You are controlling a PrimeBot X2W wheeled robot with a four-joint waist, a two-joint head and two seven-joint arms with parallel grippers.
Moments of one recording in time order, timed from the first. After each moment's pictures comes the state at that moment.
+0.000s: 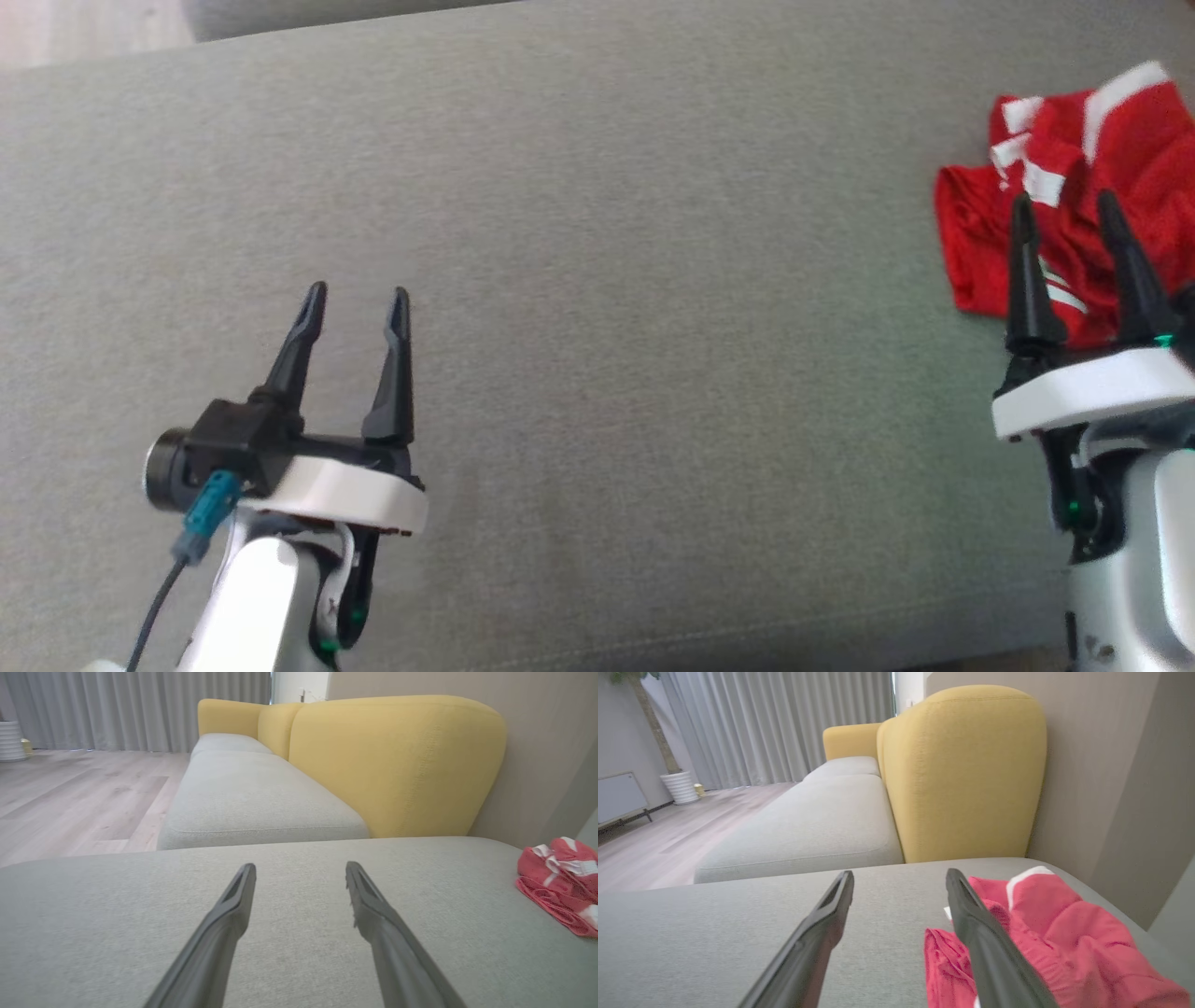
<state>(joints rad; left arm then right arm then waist) -0.14 0.12 -0.26 0.08 -0.22 0.06 -0.25 -0.24 -0.10 -0.09 0.07 0.16 0.13 0.02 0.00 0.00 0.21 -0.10</state>
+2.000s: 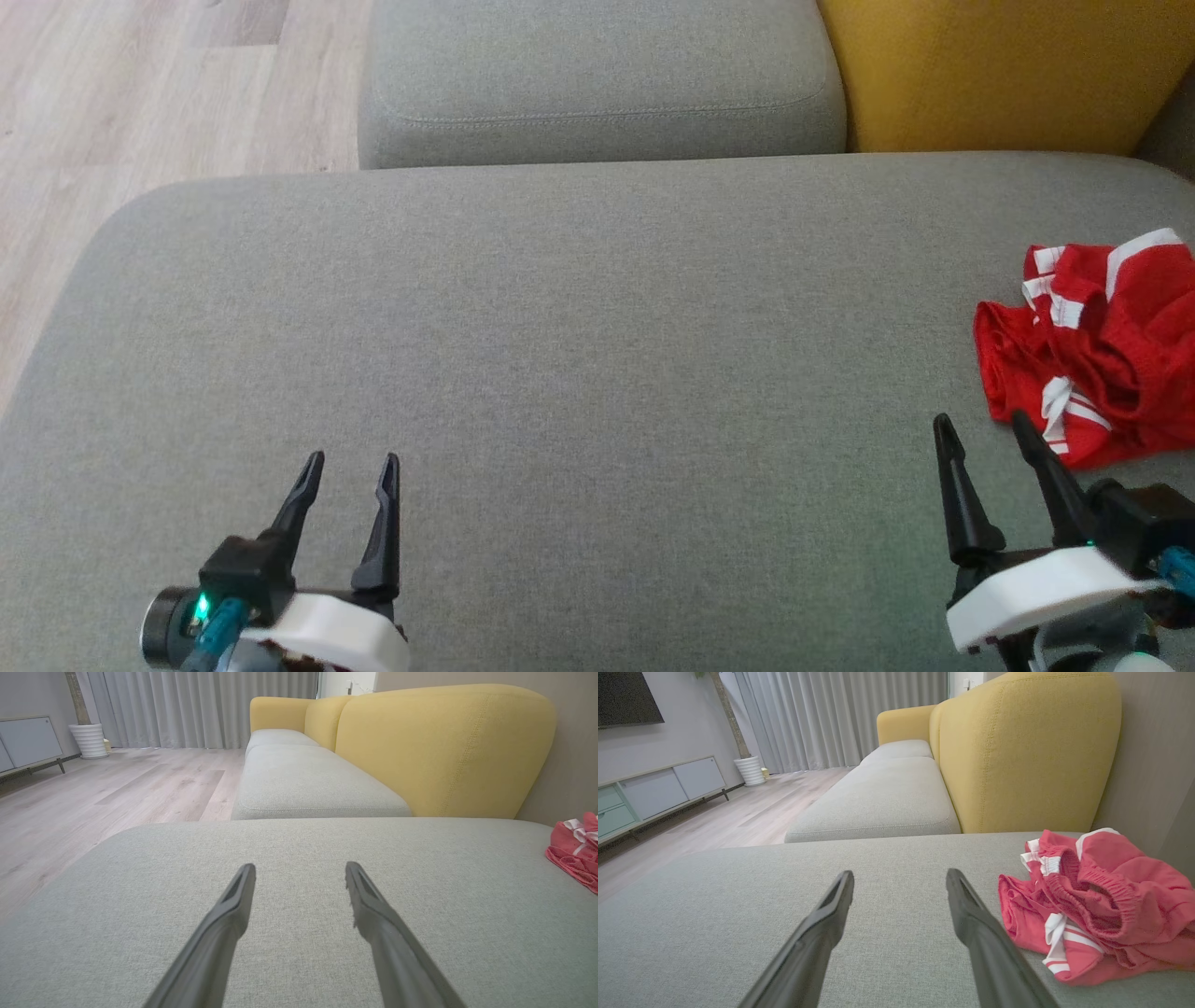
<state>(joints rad) 0.10 0.19 -0.28 0.07 -0.24 0.11 -0.21 0.17 -0.04 -0.02 -0.13 0.17 0.13 0.10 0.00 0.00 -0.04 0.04</state>
